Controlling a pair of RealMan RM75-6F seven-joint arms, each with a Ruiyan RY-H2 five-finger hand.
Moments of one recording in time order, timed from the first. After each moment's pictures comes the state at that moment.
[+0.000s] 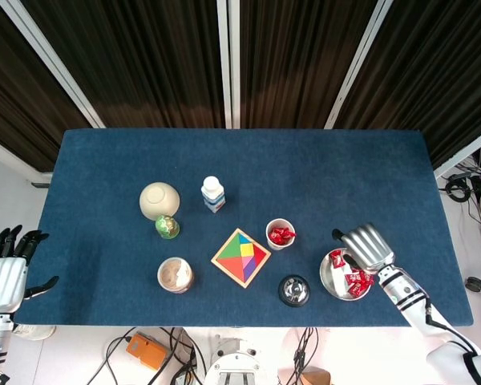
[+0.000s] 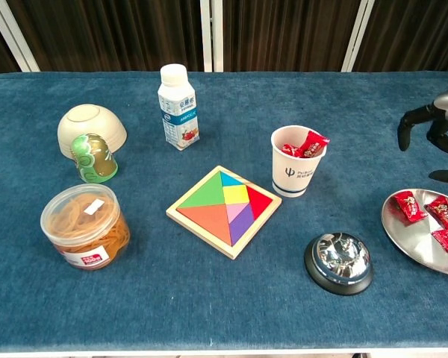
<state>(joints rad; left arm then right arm) -0.04 -1.24 -0.04 -1.46 1.50 1.54 0.03 0.53 -1.22 -0.04 -1.61 -1.44 1.08 -0.34</state>
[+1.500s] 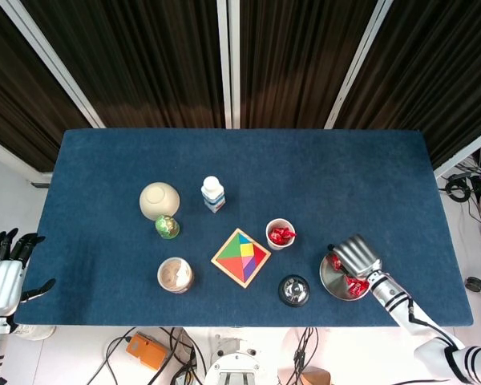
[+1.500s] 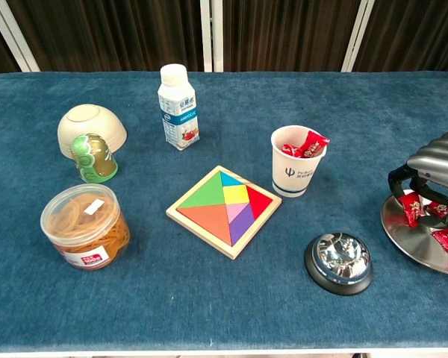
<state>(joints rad) -0.02 -1.24 -0.03 -1.45 1.50 1.54 0.02 0.52 -1.37 -0.05 -1.42 -1.48 0.98 -0.35</state>
